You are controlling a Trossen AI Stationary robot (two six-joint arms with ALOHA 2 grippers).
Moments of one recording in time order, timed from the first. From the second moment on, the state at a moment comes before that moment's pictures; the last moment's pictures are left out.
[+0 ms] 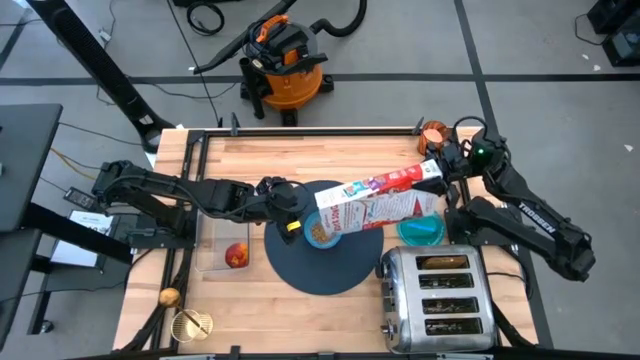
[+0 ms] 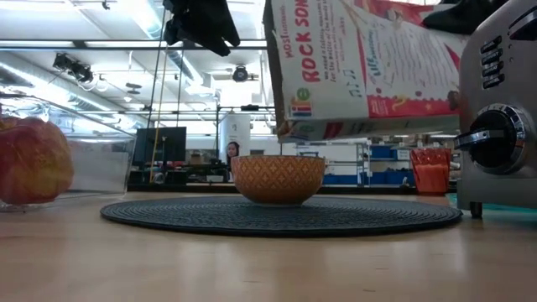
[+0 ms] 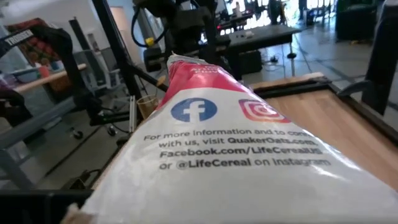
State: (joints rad) left arm -0.18 1.43 1.25 -0.66 -0.41 -0.60; right arm -0.89 0.46 0.46 -0.12 -1.08 0.10
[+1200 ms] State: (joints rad) left arm -0.18 1.43 1.25 -0.66 -0.41 -0.59; right arm -0.64 0.65 0.68 -0.37 -0.82 -0.19
